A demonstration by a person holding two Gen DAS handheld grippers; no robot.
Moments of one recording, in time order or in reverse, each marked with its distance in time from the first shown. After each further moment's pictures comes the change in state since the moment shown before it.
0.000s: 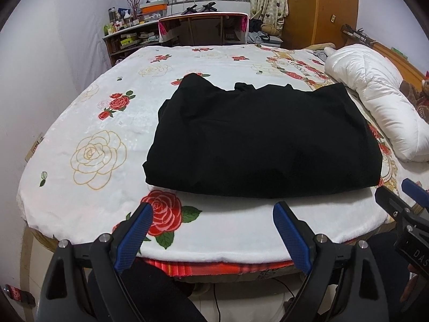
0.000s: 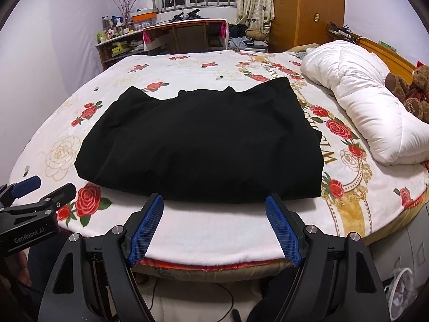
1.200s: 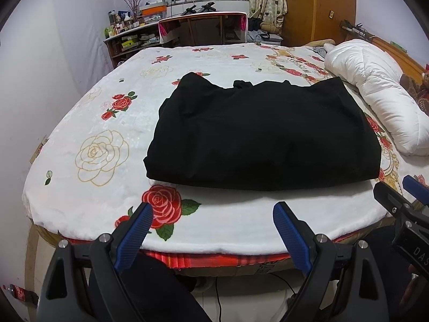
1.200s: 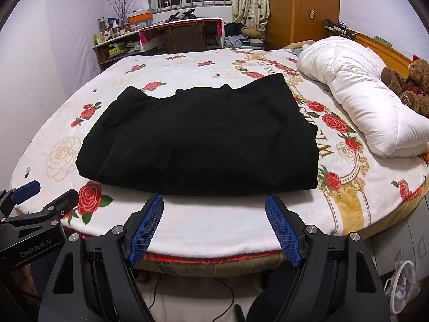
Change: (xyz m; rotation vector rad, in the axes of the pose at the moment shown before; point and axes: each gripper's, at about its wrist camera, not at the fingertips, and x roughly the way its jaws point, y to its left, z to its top) left arm -0.012 -0.015 -0.008 0.009 0.003 0.025; right arm -0.010 0.000 -0.009 0.023 0.009 -0.006
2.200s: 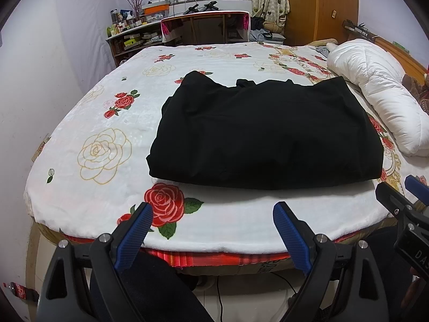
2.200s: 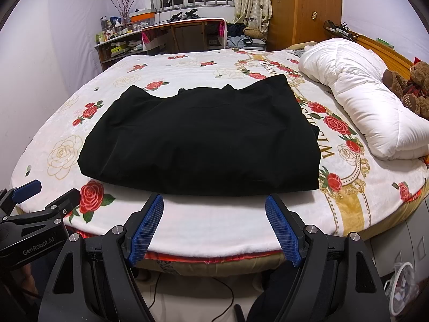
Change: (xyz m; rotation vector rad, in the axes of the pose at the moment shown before) left arm 0.000 0.007 -0.003 -0.004 0.002 0.007; right arm 0.001 -0.001 0.002 -0.008 -0.002 0.003
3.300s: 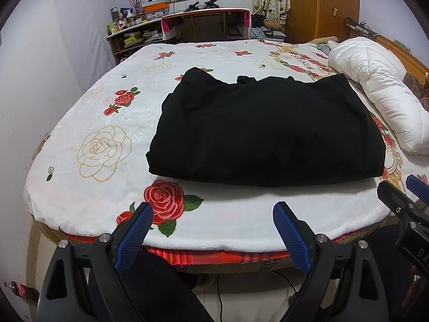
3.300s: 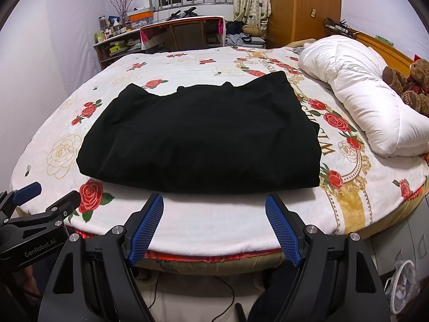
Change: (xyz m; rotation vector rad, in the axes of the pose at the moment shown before) left arm 0.004 -0.002 -0.002 0.000 0.012 0.006; right arm 0.000 0.000 0.000 -0.001 0.002 0.001
